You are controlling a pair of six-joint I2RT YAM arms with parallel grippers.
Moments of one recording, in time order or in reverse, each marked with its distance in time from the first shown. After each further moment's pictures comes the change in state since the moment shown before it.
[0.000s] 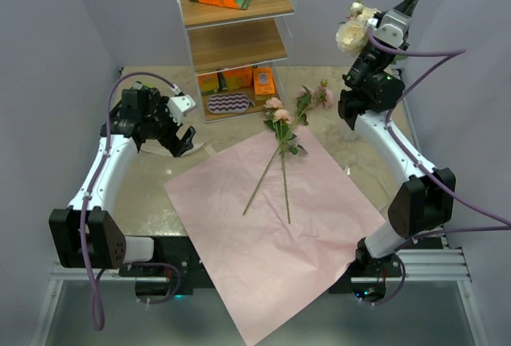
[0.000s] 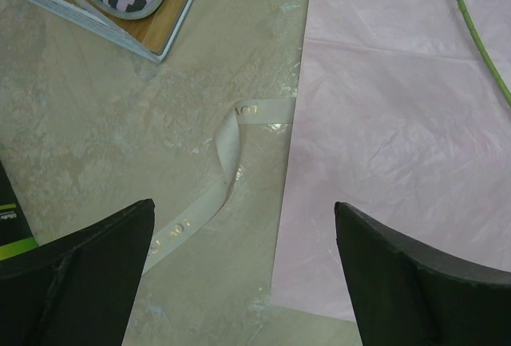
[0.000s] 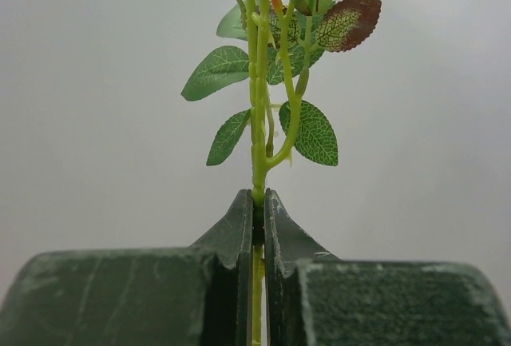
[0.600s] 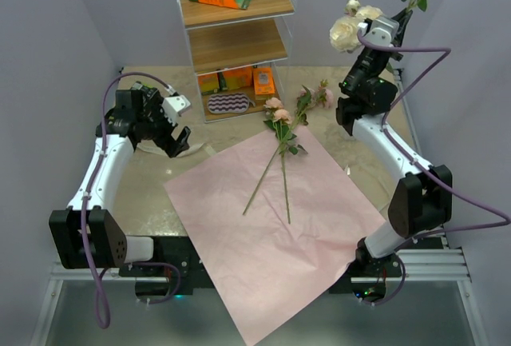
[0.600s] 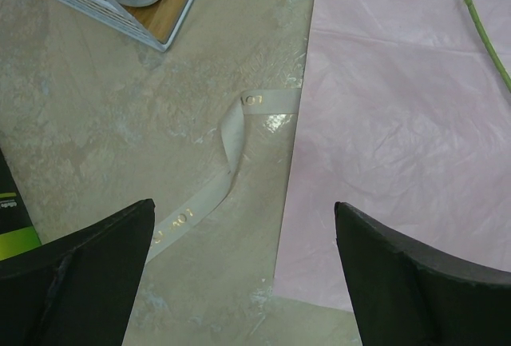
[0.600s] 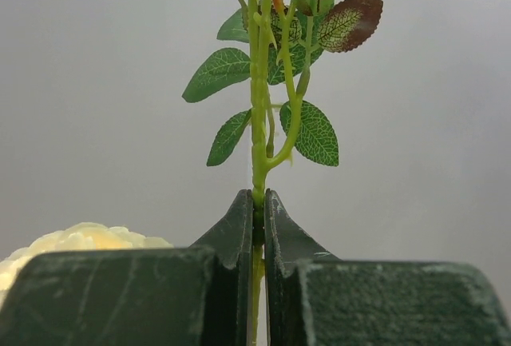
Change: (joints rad) left arm 0.053 0.002 0.001 -0.023 0.033 0.027; right arm -0.008 -0.001 -0.116 0.012 0.046 -0.067
